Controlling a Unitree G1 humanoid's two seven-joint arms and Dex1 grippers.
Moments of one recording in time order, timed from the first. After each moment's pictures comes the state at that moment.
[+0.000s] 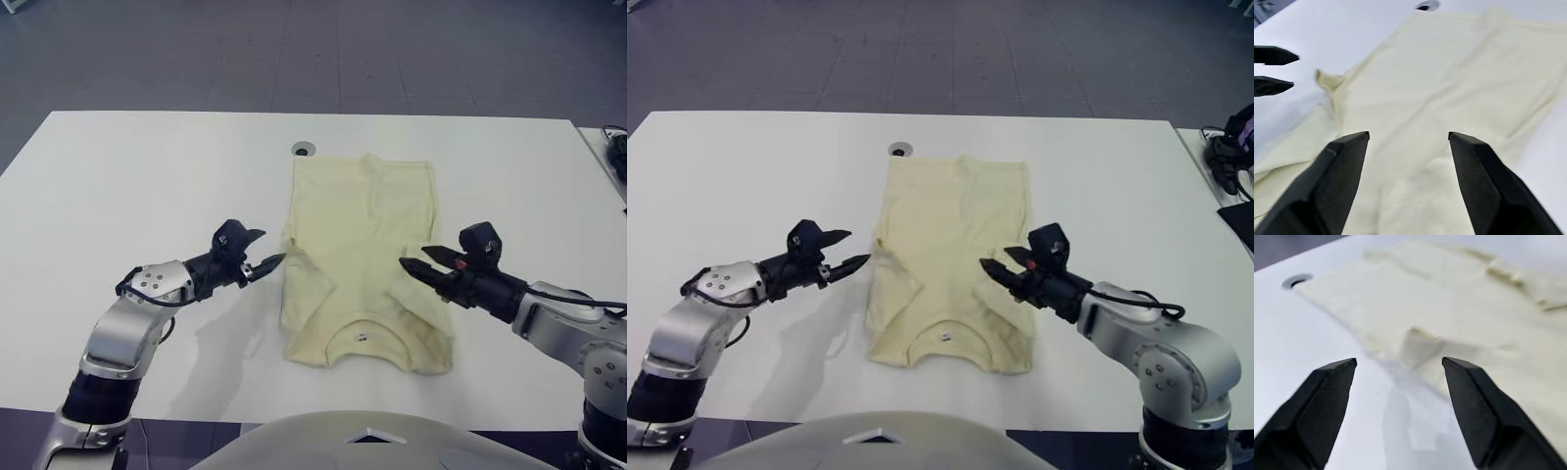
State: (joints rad) left arm -0.02 0.62 -0.13 -0.27 -0.22 0.46 -0.64; right arm 0.06 -0.60 -0.28 -0.72 0.87 1.19 0.20
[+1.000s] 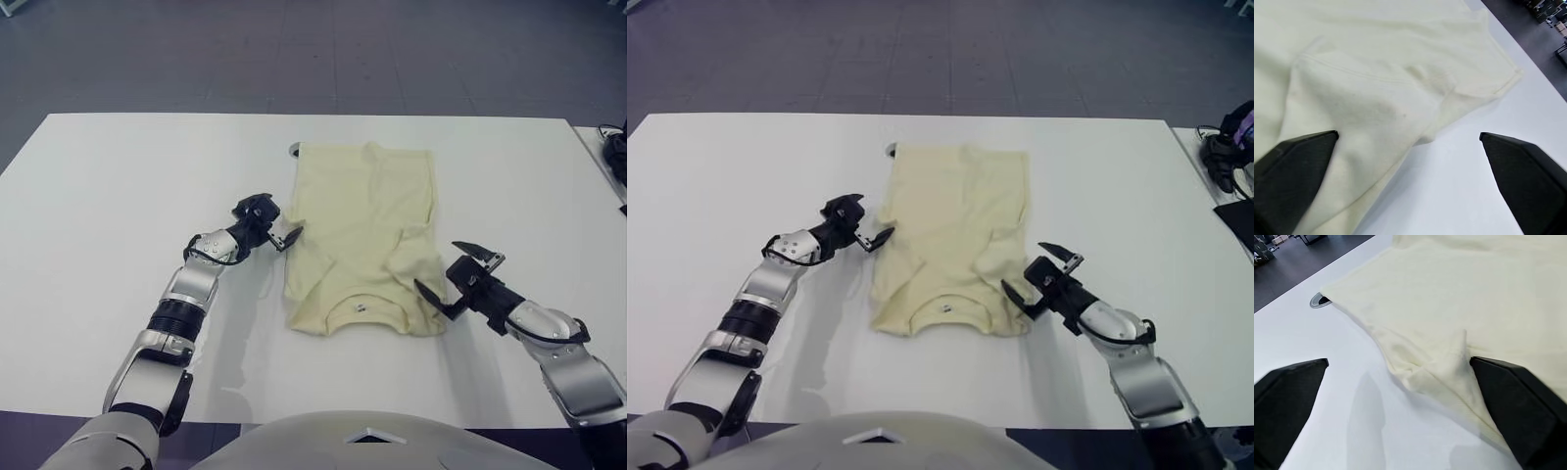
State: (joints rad) left arm -0.43 0.37 -0.23 0.52 0.02 -0.03 -0.54; right arm 0.21 -0.73 0.09 -0.27 0.03 0.25 0.43
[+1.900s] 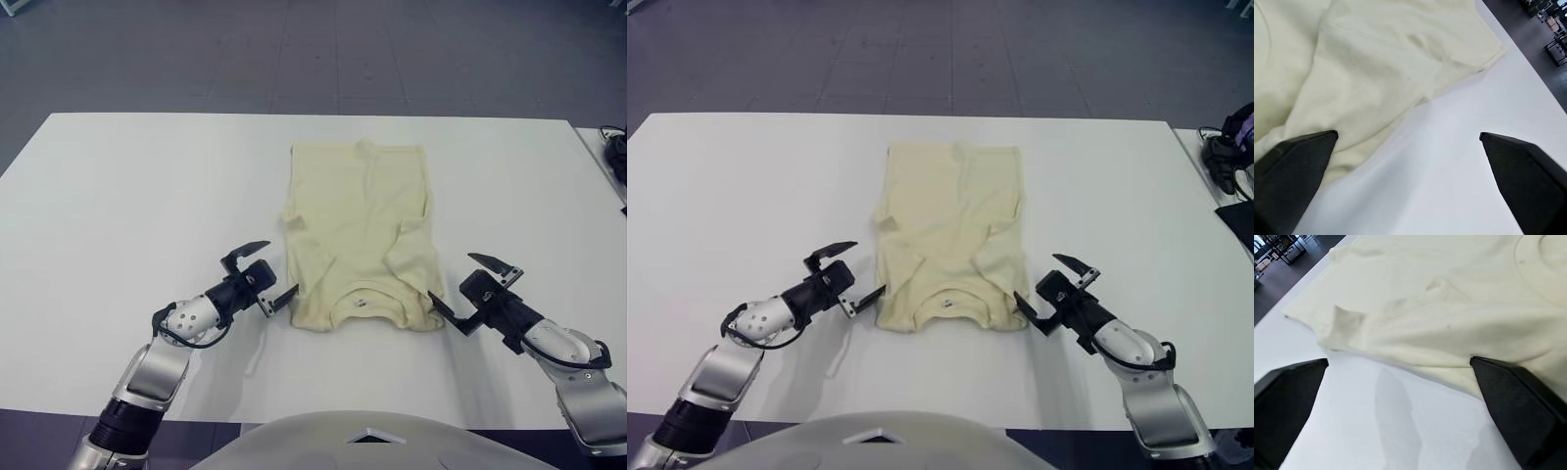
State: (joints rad) left arm 0.15 0.56 -0.26 -0.28 0.16 0.06 -0.56; right arm 0.42 -0.71 -0.01 -0.44 -0.08 0.26 0.44
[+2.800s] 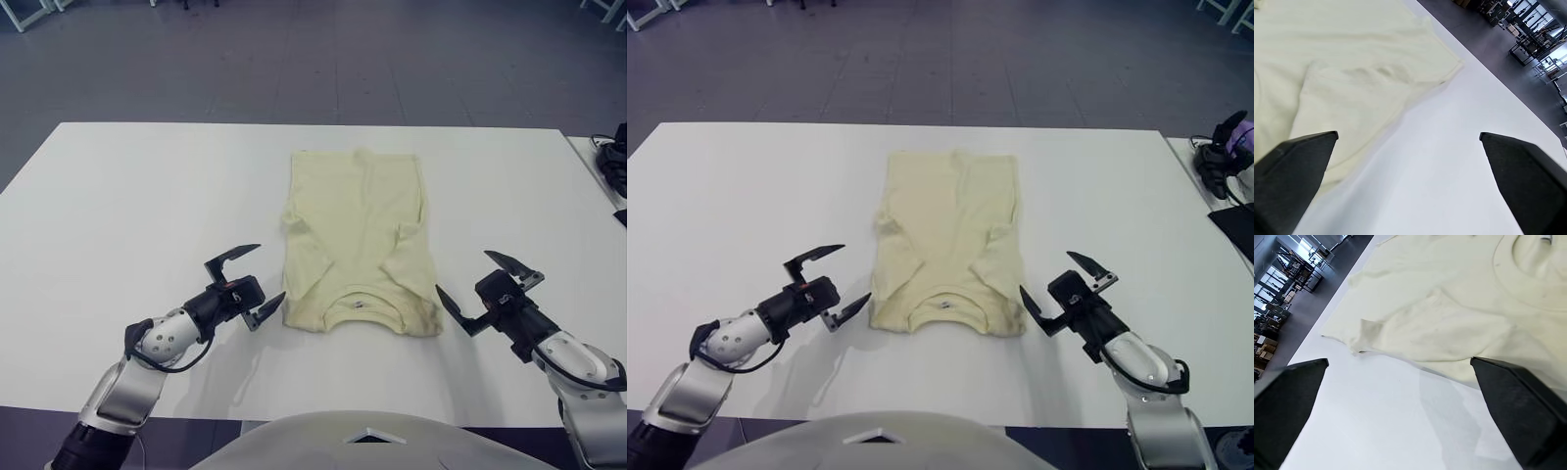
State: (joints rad) left arm 0.28 0.65 -0.16 -0.39 0.18 -0.04 -0.54; right arm 0.52 -0.60 -0.15 -0.57 -0.01 0.28 0.44
